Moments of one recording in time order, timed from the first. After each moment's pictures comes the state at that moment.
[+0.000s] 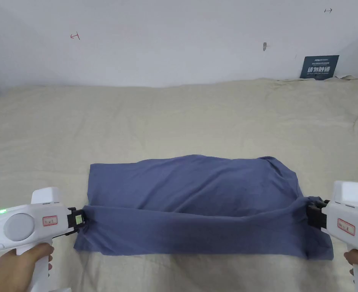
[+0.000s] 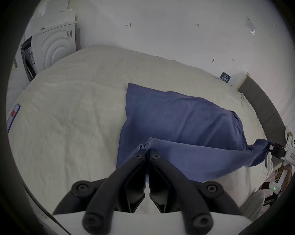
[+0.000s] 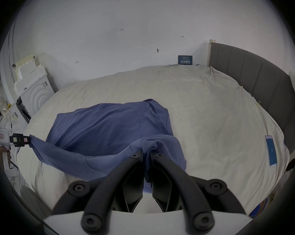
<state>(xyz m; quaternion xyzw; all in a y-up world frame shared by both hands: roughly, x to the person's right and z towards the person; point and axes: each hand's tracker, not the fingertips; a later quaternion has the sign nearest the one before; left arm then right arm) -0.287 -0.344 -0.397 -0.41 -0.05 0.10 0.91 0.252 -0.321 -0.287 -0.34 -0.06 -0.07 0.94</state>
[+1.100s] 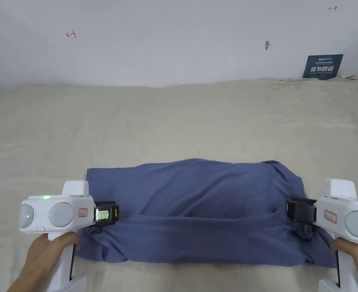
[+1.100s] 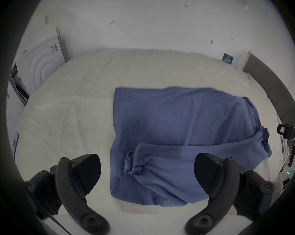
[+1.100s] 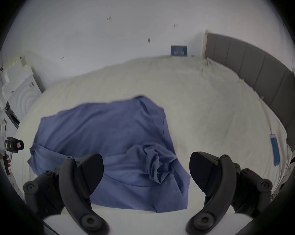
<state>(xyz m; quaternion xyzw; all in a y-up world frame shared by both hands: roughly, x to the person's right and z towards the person) -0.243 -0.363 -0.443 -0.41 -0.05 0.00 0.91 0.252 -0.339 -0.330 -0.35 -0.10 -0.07 0.93</state>
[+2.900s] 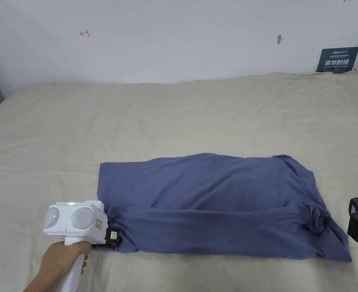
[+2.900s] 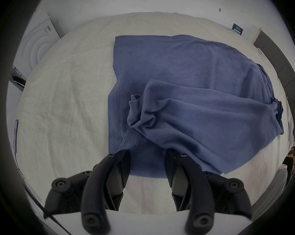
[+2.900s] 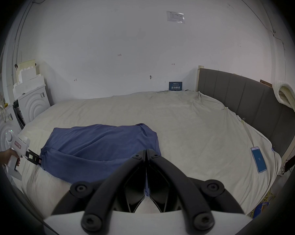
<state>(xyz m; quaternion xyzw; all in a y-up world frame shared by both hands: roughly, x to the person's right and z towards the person) -0.254 -0.431 -0.445 -0.56 -0.03 -0.03 0.83 0.237 -0.304 -0.225 -0.23 -0.10 -0.03 0.97</state>
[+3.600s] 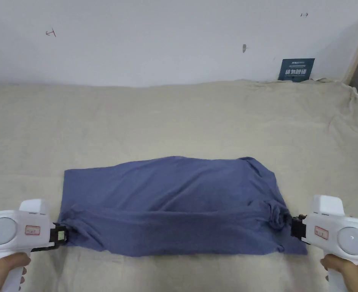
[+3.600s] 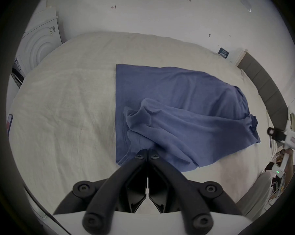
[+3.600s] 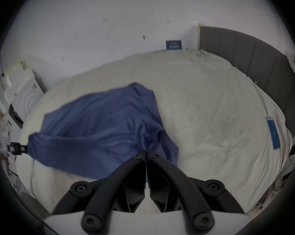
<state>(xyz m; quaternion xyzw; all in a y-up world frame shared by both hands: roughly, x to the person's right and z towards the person) -0.283 -0.370 -0.398 -0.48 -0.09 0.04 0.87 0.275 -0.373 -0.288 -0.41 -0.10 -0.09 0.90</state>
